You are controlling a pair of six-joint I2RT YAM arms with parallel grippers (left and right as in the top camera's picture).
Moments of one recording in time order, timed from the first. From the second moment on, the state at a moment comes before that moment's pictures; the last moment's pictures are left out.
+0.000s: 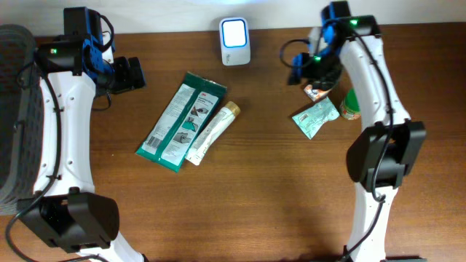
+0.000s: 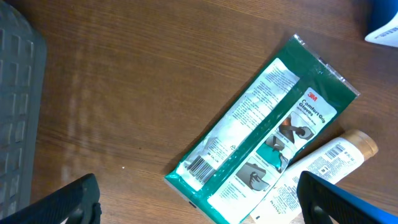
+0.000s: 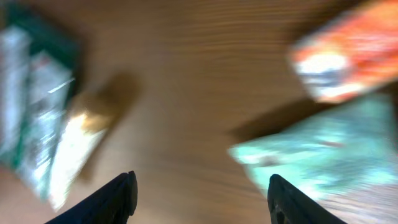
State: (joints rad) left arm 0.06 1.86 1.98 -1.27 -0.02 -0.19; right arm 0.10 2.27 2.25 -1.38 -0.33 0.16
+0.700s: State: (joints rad) left arm 0.06 1.86 1.98 -1.27 -0.02 -0.19; right arm 0.58 2.27 1.75 -0.87 -0.31 0.59
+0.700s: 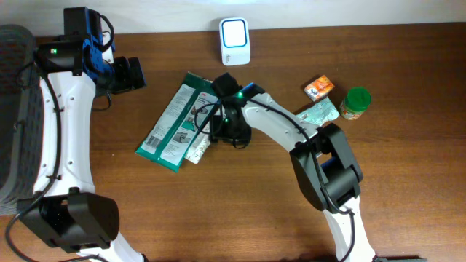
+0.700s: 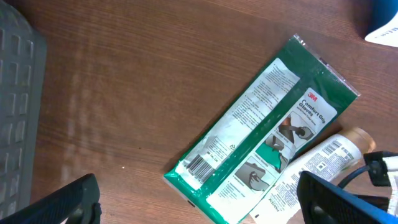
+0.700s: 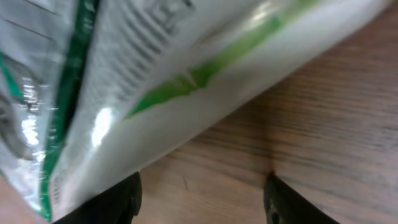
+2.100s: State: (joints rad) left arm 0.06 1.86 1.98 -1.27 -0.02 -0.19; right arm 0.38 2.25 1.77 -1.02 -0.61 -0.01
